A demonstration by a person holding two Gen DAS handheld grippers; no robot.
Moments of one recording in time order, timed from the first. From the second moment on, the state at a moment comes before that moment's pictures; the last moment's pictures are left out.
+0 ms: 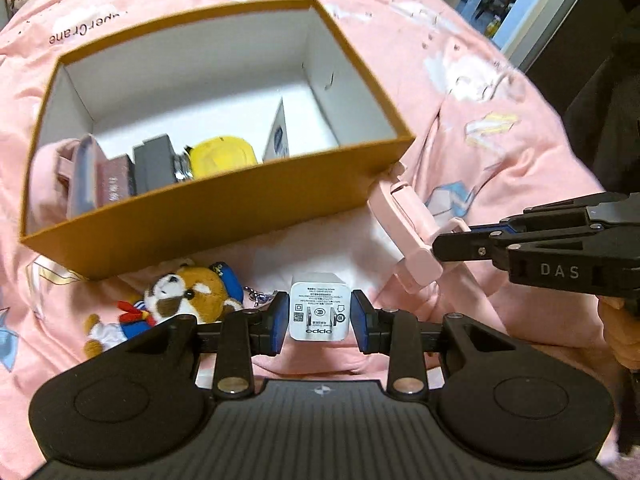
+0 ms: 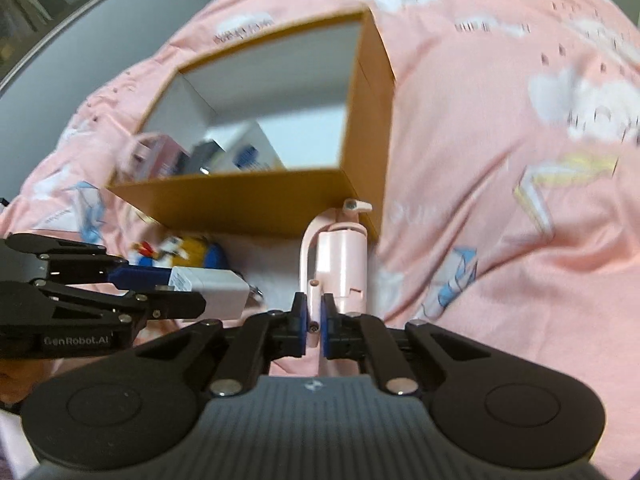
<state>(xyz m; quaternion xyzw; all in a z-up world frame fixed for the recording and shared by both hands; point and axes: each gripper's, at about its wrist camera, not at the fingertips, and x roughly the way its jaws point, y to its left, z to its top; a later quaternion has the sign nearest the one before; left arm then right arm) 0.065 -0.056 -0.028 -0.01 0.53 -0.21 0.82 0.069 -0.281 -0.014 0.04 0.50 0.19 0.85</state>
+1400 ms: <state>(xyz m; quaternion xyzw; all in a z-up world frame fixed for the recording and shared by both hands) 0.178 0.016 0.006 -0.08 0.46 -0.15 0.87 0.269 -0.173 -0.026 -0.05 0.49 0.07 0.87</state>
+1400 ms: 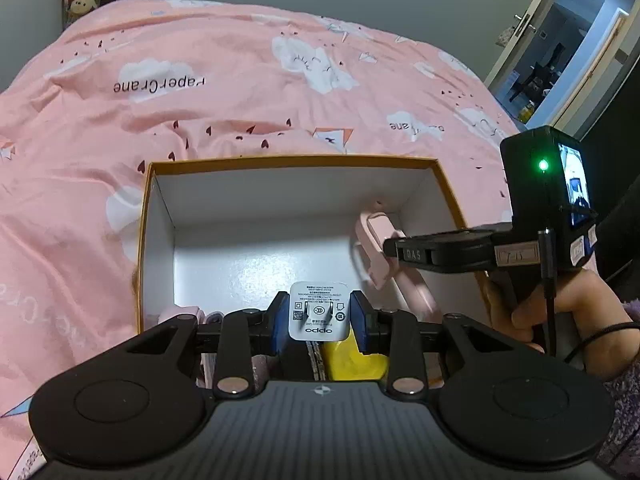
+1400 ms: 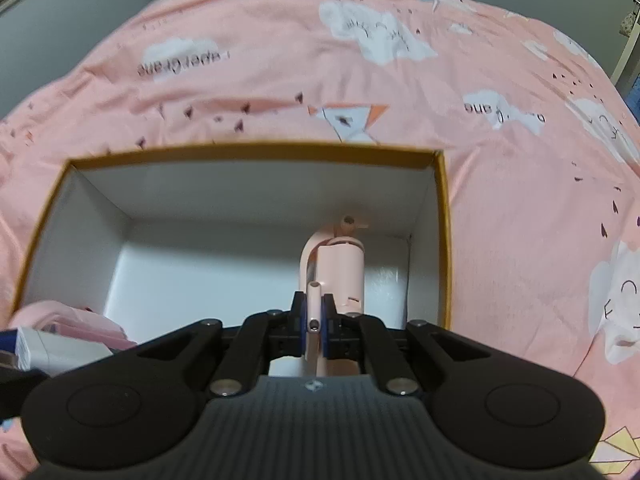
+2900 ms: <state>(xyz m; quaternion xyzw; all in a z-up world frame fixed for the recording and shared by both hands) 0.208 0.014 -0.007 -0.09 0.48 -0.16 0.86 0.261 -0.117 -0.068 -0.60 0.35 0.48 0.53</state>
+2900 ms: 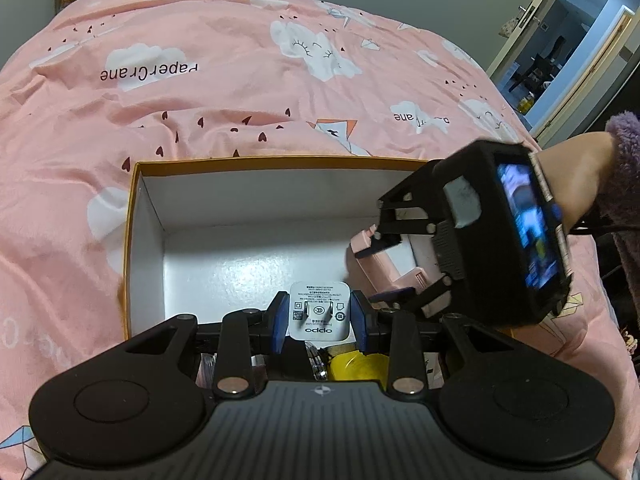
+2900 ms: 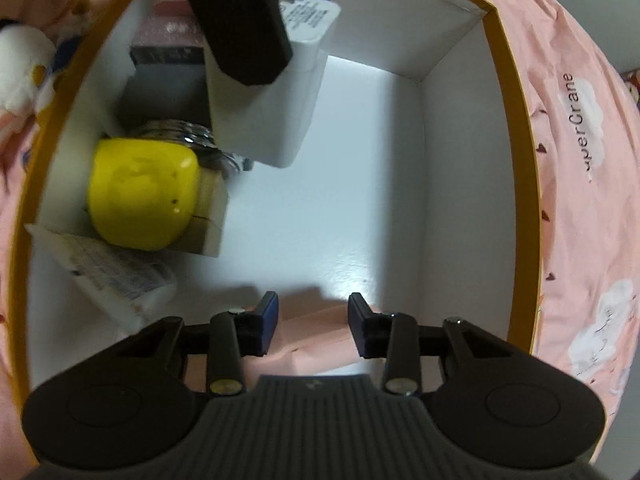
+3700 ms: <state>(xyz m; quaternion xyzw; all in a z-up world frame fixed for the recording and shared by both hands) 0.195 -0.016 0.035 -0.08 0.45 -0.21 0.86 0.288 -0.159 0.007 -0.49 0.37 0.37 0.69</state>
